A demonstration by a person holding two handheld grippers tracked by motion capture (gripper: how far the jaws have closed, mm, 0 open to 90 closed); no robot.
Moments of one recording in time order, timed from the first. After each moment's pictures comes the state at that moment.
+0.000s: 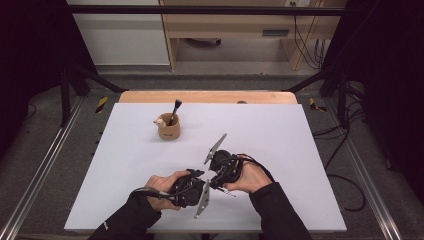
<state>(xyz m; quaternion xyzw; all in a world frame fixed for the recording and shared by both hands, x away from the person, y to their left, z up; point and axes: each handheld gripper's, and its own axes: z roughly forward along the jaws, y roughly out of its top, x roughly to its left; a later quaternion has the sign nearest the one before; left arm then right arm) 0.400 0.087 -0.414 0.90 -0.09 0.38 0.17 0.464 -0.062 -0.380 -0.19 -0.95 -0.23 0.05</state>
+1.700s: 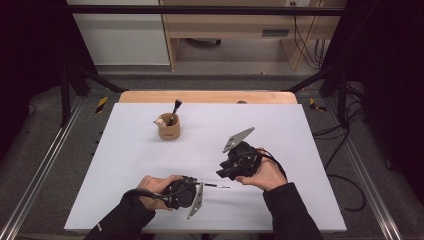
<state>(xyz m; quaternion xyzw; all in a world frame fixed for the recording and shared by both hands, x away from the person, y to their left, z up) 0.403 0.106 -0.421 0.92 -0.10 0.35 0.14 0.465 -0.108 -0.358 -0.23 -0.91 -0.33 -0.03</state>
